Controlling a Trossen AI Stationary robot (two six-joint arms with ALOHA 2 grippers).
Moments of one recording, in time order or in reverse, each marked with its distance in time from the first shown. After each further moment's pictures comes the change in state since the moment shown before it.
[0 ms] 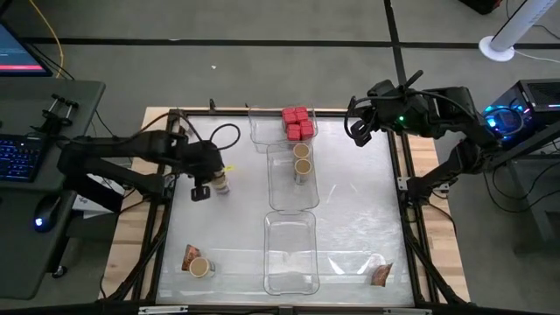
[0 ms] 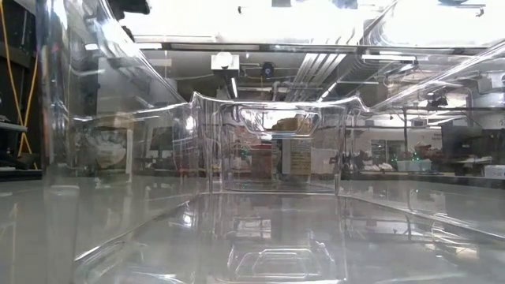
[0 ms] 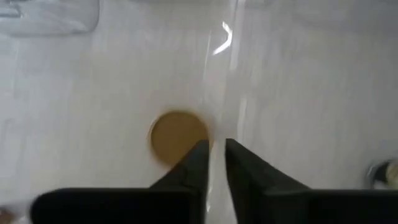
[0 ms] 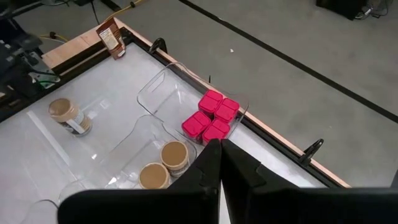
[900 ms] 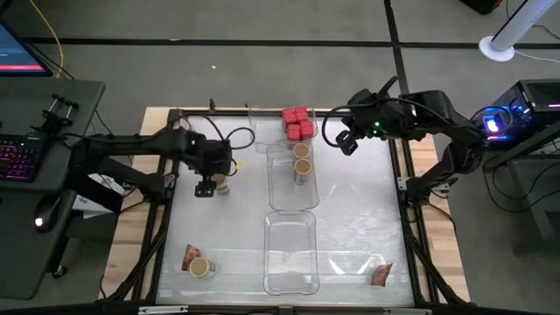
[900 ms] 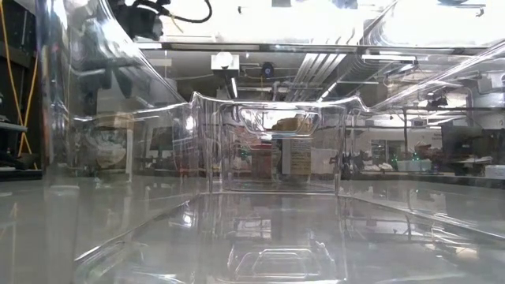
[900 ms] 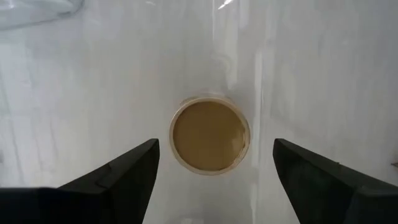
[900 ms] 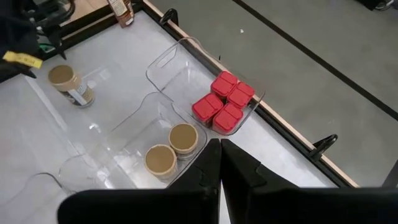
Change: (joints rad) left arm 0.079 0.150 0.002 -0.035 -0.008 0.225; right arm 0.000 0.082 0.000 -0.003 -0.075 -0.045
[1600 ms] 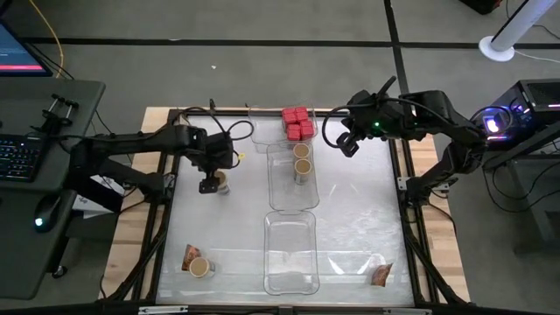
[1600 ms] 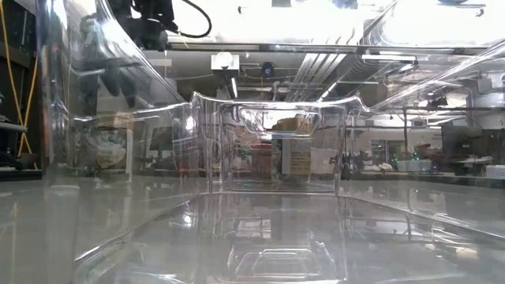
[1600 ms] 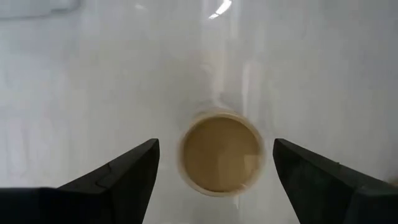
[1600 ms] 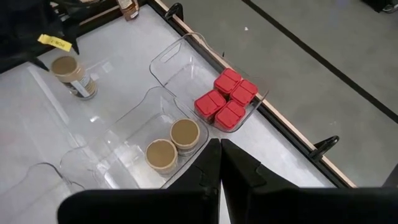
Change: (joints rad) left arm 0.103 0.004 -0.048 0.082 0.082 0.028; right arm 0.000 0.000 0.000 -0.005 -0.022 -0.030
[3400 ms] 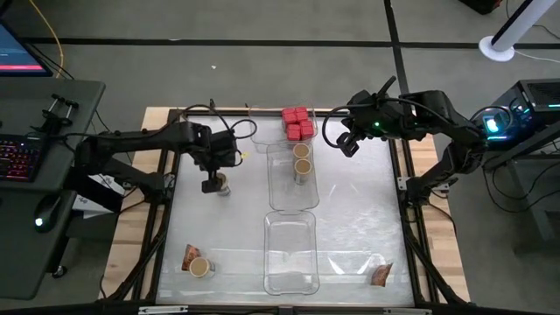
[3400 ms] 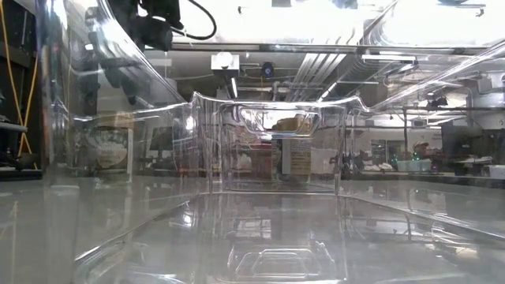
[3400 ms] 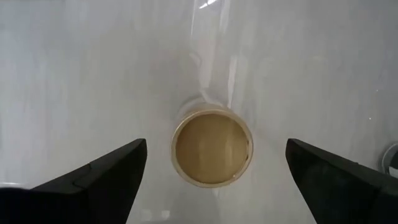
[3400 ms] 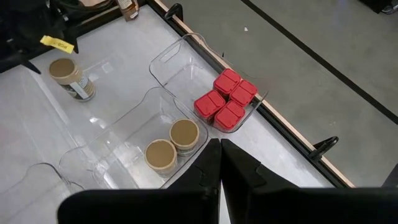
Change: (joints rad) left arm 0.000 0.059 0.079 -0.075 0.045 -0.070; right arm 0.000 0.000 0.000 0.001 0.002 -0.003
